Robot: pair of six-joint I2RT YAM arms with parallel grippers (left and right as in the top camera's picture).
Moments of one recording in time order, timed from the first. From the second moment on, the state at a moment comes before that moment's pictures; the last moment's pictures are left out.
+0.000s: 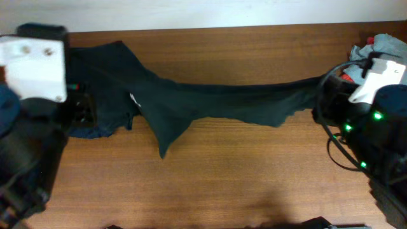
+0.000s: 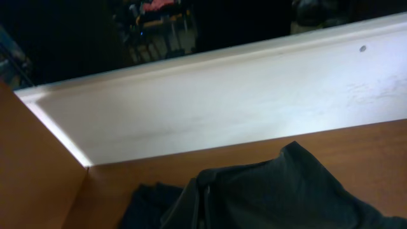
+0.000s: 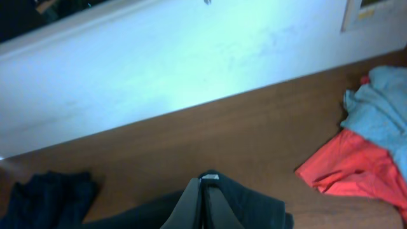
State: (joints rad) left arm -0.47 1.35 2.44 -1.37 -0.47 0.04; right arm 0.28 1.04 1.66 -1.03 0.22 0.42
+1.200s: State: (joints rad) left arm -0.41 2.21 2.44 -1.23 -0.41 0.14; right arm 0.18 1.78 1.86 -1.19 0.27 0.38
